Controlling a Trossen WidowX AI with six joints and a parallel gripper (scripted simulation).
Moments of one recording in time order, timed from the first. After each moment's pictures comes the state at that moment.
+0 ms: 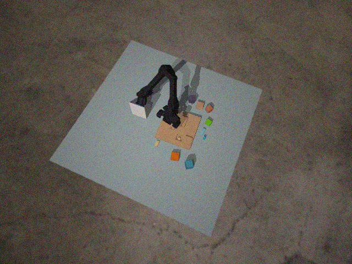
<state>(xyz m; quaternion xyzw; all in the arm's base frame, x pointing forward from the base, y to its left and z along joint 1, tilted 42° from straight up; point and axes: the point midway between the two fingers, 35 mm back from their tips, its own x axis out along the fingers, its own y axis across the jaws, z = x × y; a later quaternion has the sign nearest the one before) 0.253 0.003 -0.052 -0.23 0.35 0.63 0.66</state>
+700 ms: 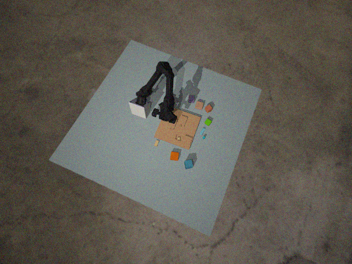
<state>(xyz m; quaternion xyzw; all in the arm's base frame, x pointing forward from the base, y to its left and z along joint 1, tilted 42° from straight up) 0.218 0.012 -0.048 -0.31 0.27 0.67 0.62</state>
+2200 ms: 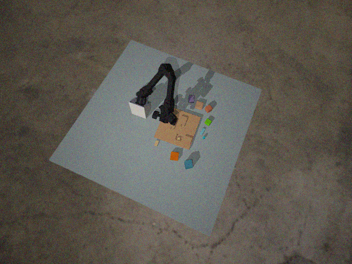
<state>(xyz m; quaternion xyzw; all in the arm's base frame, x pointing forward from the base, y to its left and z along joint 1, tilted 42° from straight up) 0.220 0.029 -0.071 -0.31 0.27 0.67 0.62</state>
